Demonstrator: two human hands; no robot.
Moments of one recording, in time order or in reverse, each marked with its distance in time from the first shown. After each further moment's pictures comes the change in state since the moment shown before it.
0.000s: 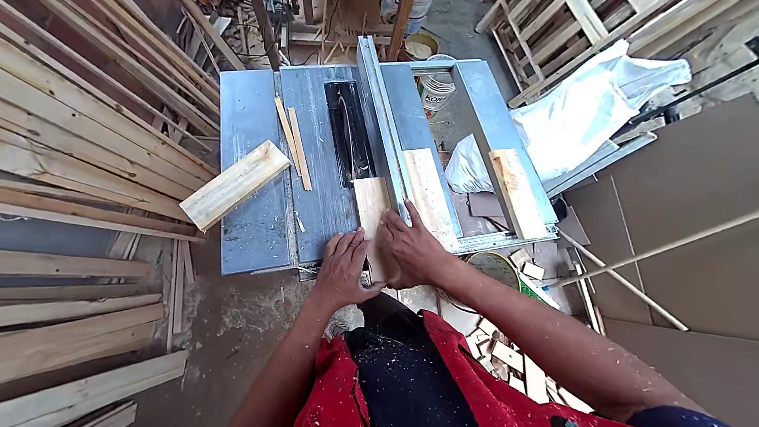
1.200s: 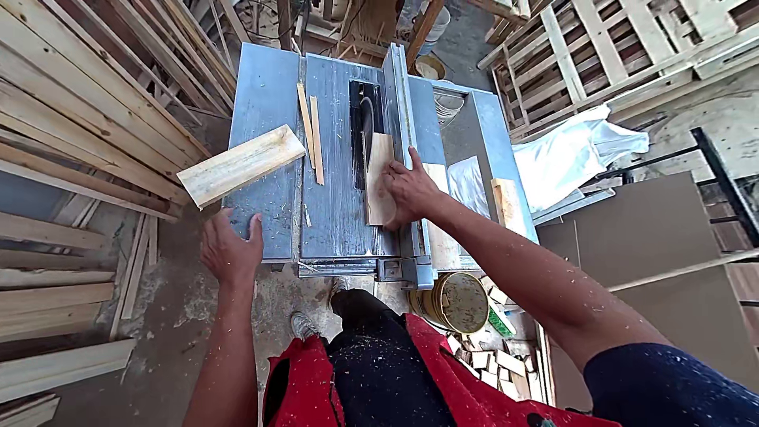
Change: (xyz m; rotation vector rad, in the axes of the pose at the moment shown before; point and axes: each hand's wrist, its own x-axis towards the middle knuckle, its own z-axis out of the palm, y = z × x) left_hand -0.050 -0.135 -0.082 0.067 0.337 -1.070; right_hand 0.124 0.083 -0.039 -0.136 0.009 -0.021
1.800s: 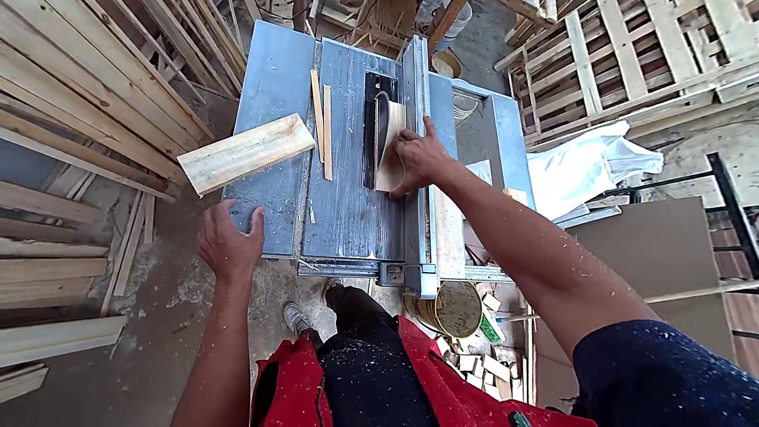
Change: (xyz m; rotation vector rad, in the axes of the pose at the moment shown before) left_hand -0.001 -0.003 0.004 0.018 0.077 0.015; right_hand 0.066 0.052 -0.013 0.011 -0.029 0.022
